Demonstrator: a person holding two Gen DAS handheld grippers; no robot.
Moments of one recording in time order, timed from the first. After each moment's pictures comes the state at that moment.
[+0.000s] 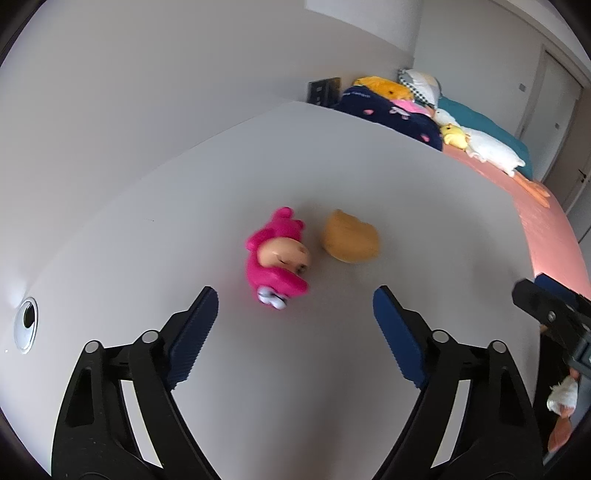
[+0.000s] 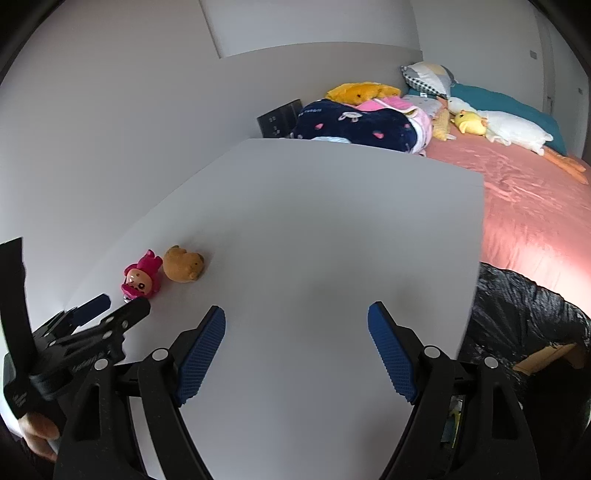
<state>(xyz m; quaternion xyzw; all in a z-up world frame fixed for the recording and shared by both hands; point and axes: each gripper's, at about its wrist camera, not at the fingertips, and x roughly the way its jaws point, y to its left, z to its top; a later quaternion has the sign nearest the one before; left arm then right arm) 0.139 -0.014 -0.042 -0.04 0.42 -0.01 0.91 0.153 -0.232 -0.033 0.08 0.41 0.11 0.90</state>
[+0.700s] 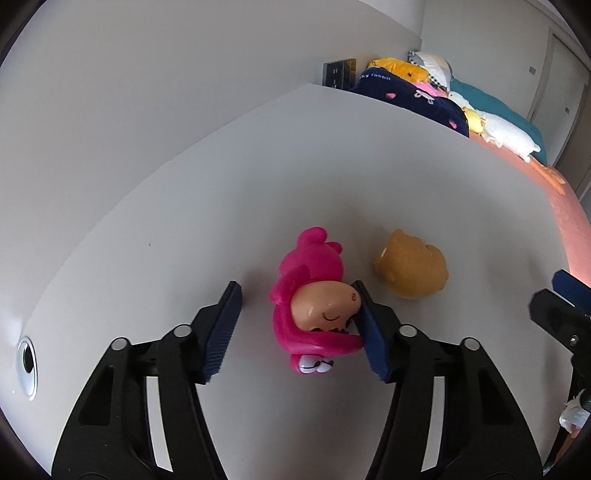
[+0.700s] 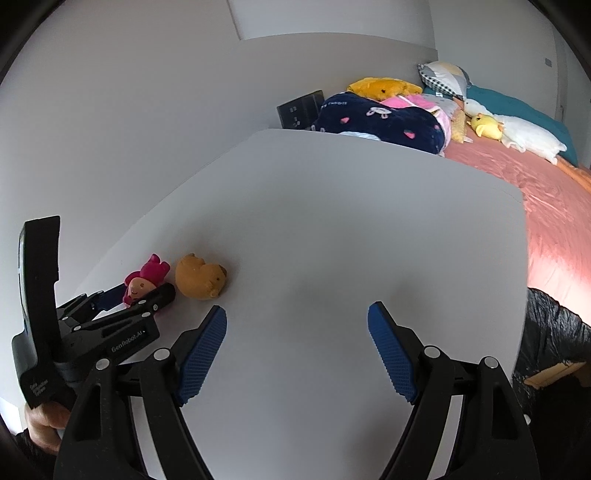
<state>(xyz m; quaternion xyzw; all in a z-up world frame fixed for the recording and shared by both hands) 0.180 0.001 -0.060 -0.01 0.44 0.00 0.90 0.188 -0.188 -0.040 0.06 0.42 0.12 0.90</state>
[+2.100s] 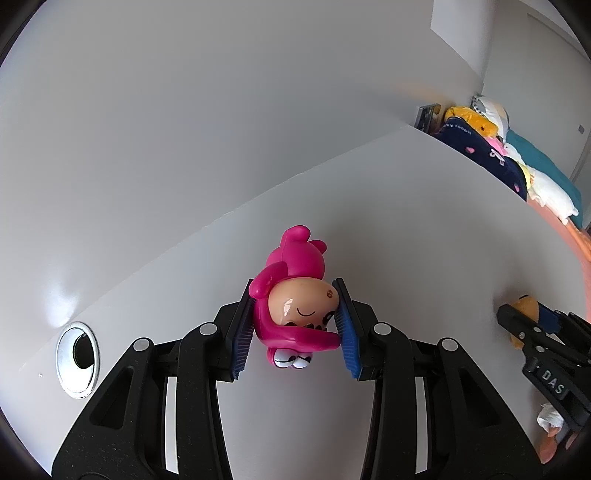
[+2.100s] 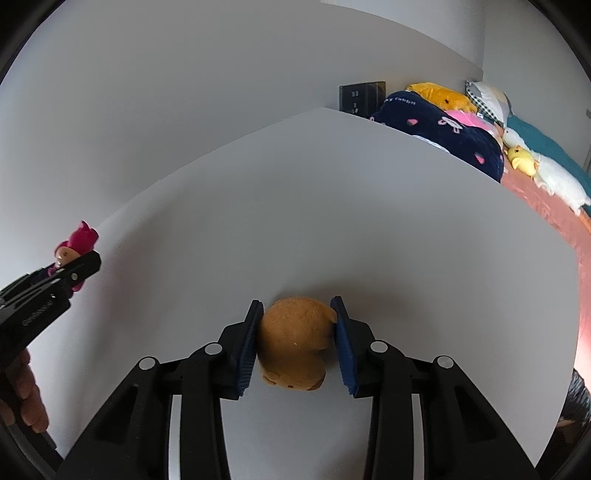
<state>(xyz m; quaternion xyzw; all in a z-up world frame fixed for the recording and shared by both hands) 0.168 0.091 -0.041 -0.07 0.41 0.11 0.90 0.228 -0.104 -0.059 -0.03 0.43 0.16 0.89</state>
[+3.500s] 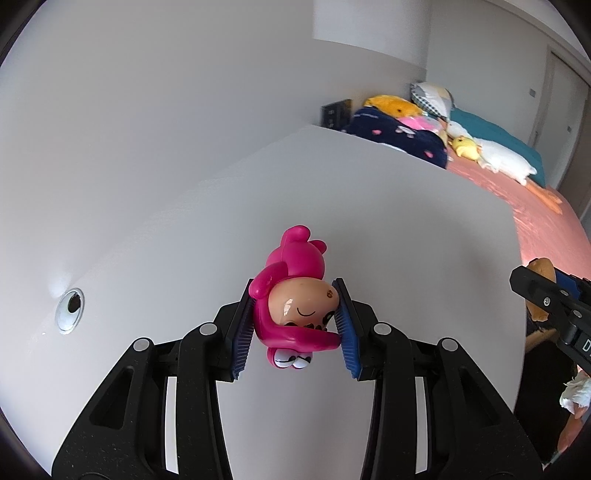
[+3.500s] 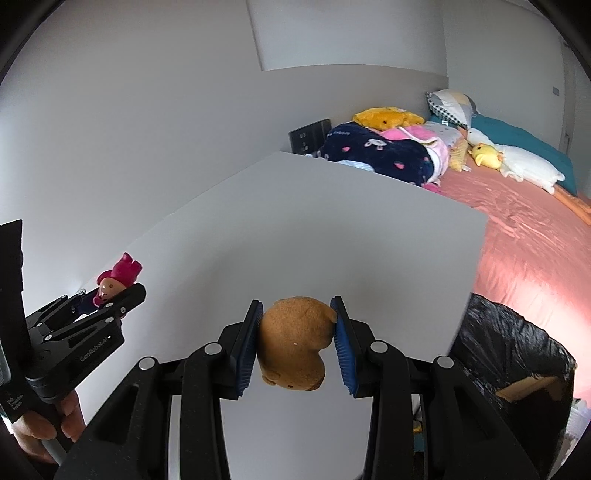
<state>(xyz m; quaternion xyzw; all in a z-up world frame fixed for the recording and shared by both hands) 0.096 -0.035 -0.004 -0.01 0.39 0.03 0.92 0.121 -0.225 0.007 0.03 0.38 0.14 0.92</state>
